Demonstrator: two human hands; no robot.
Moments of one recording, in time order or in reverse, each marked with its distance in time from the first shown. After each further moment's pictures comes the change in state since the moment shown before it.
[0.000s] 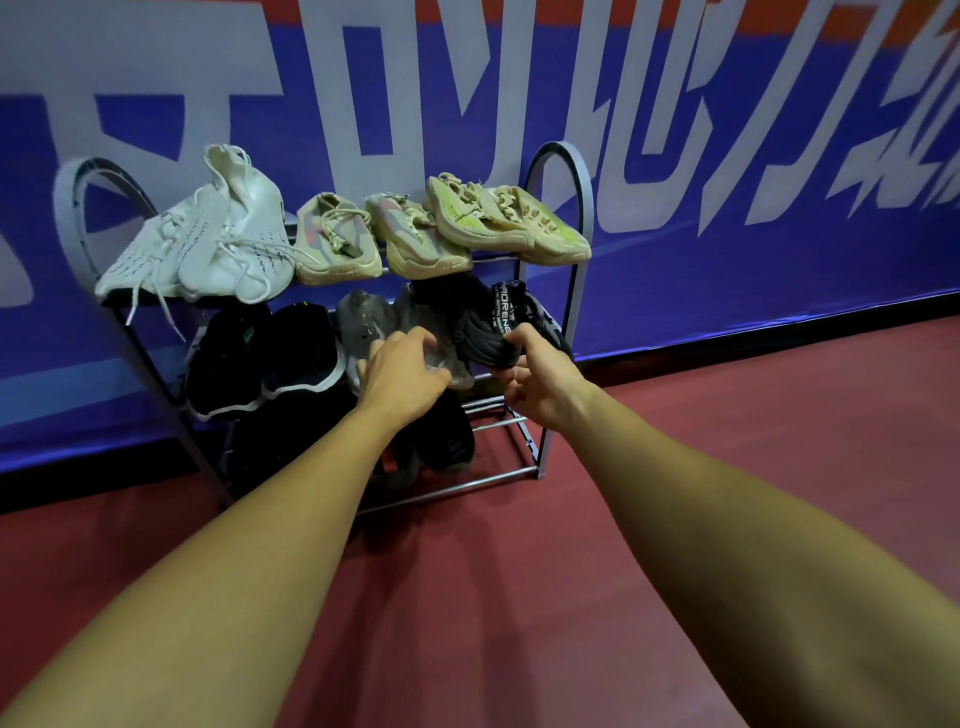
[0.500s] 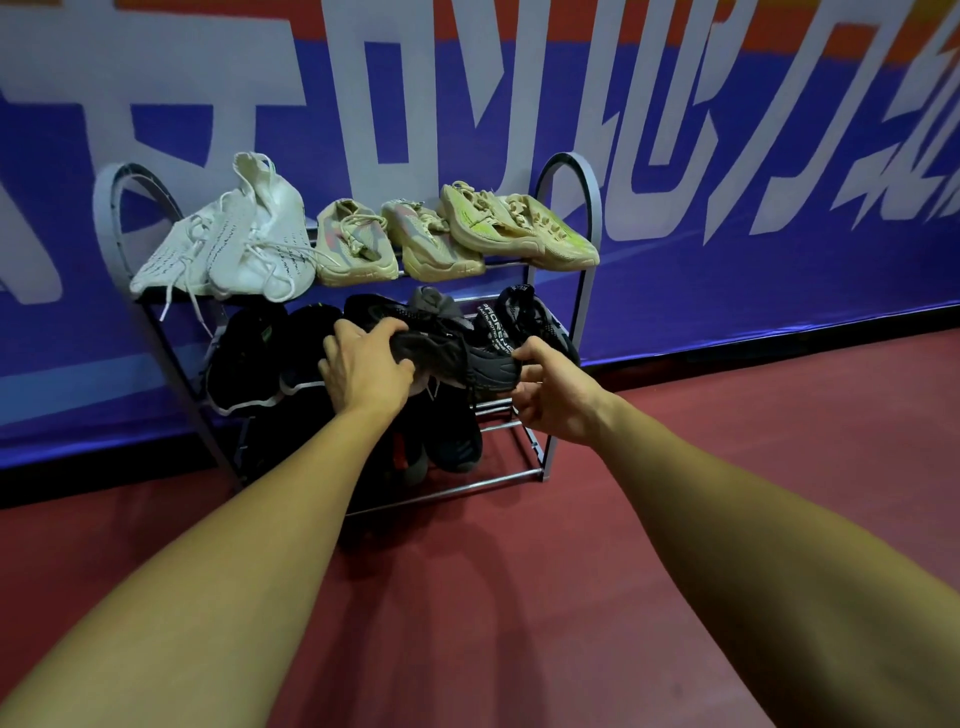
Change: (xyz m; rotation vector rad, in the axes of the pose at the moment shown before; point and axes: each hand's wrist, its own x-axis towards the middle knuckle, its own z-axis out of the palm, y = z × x) left_hand -0.010 -0.023 -0.023 0.053 0.269 -0.118; right_hand -0.032 0.000 -0.012 -0.180 -0.217 0.047
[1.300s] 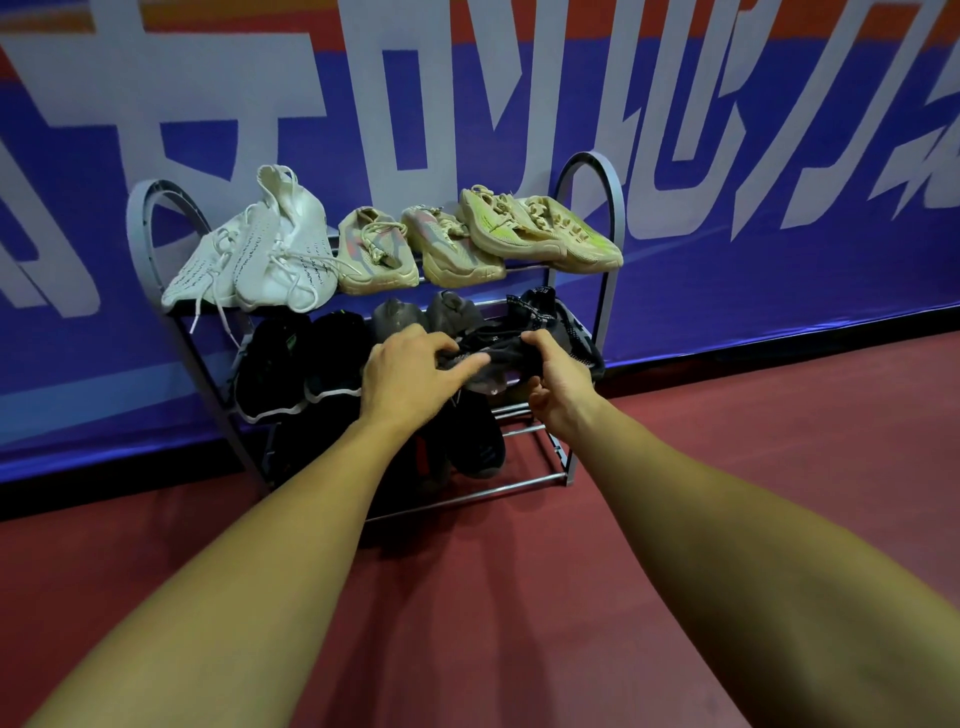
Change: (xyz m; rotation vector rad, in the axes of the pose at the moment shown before) left_hand -0.003 0.007 -0.005 -0.009 -0.017 0.282; right_hand 0.034 0.006 0.029 0.273 0.362 -0.146
